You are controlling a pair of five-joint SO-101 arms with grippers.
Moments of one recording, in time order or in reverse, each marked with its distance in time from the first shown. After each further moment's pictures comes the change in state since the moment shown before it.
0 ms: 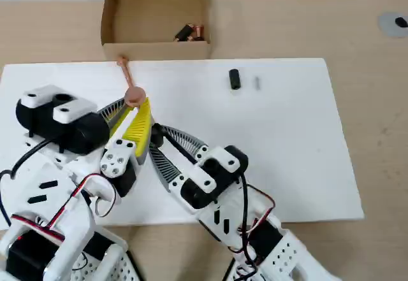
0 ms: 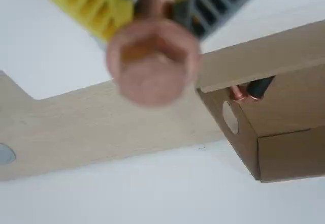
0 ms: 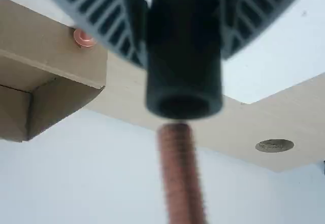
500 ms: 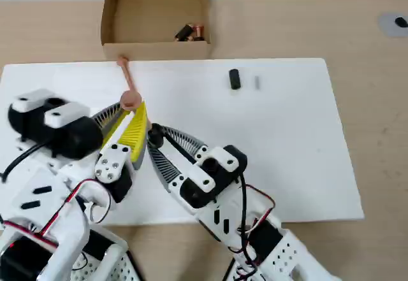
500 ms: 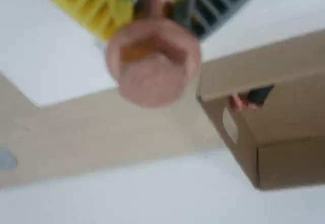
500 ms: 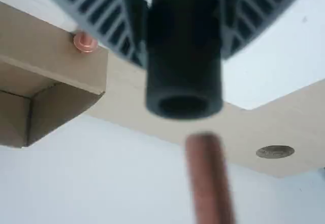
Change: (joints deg) left arm 0.0 0.0 -2.8 4.6 0.4; right arm 0.0 -0.2 0.0 0.8 0.0
